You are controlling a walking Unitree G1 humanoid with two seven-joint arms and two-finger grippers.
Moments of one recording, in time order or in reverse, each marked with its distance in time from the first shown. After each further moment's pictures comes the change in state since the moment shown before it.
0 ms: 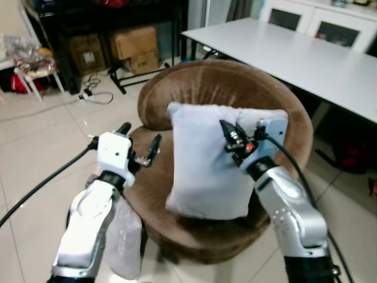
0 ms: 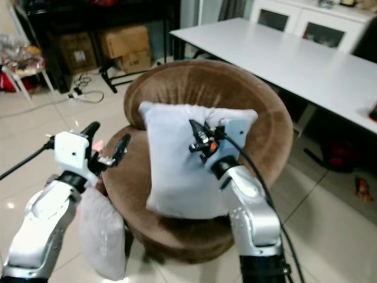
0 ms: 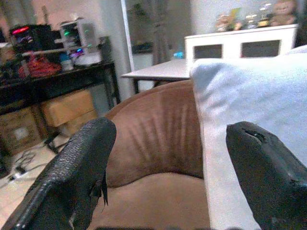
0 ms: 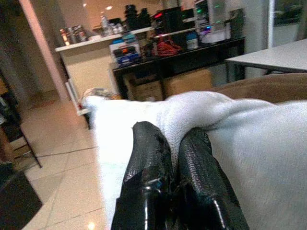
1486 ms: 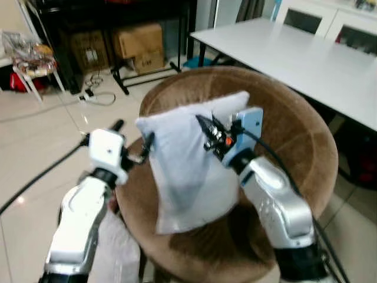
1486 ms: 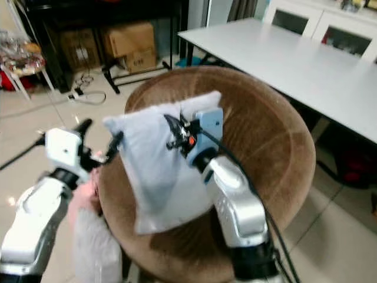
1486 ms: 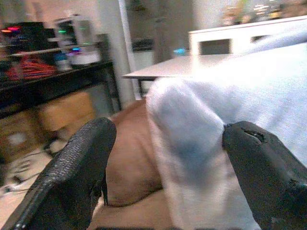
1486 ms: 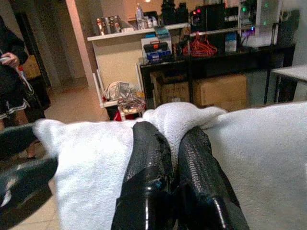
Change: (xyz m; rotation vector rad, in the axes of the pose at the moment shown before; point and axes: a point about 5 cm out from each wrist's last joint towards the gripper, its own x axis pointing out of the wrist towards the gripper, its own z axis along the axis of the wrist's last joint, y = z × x) left arm 0.003 0.001 0.004 0.012 -0.018 -0.075; right arm 0.018 0.020 0.005 -0.096 0.013 0.143
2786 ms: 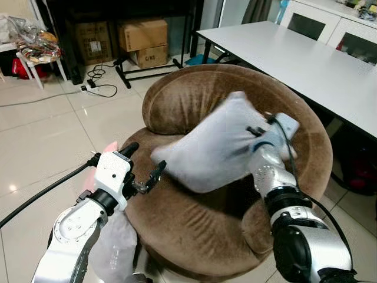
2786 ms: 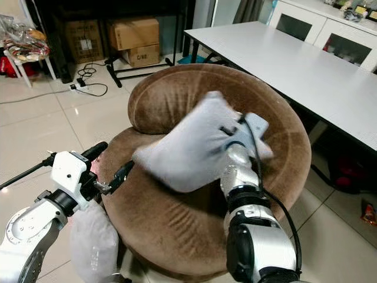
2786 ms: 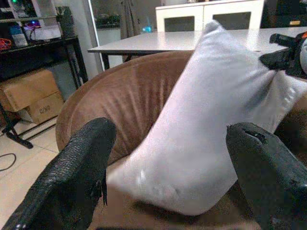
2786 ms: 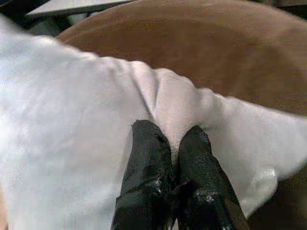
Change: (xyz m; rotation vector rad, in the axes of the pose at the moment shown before) left arm -0.033 -0.013 -0.008 0.001 0.108 -0.170; right arm 0.013 -0.121 -0.050 0.303 0.147 -1.035
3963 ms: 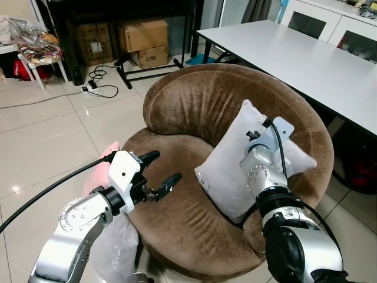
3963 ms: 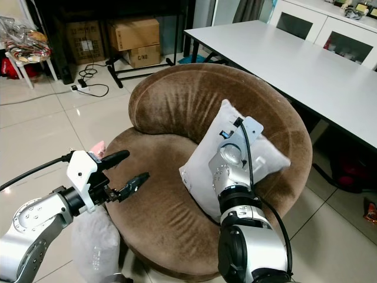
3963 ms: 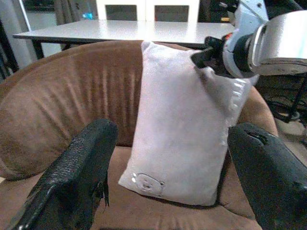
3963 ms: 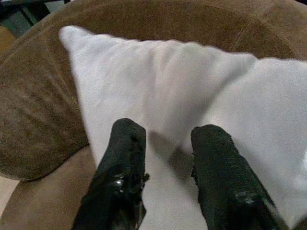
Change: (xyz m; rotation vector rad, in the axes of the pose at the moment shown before) left arm 0.011 -0.010 -0.003 -0.092 0.044 -0.276; right arm -0.008 0.015 -0.011 0.007 0.042 -0.049
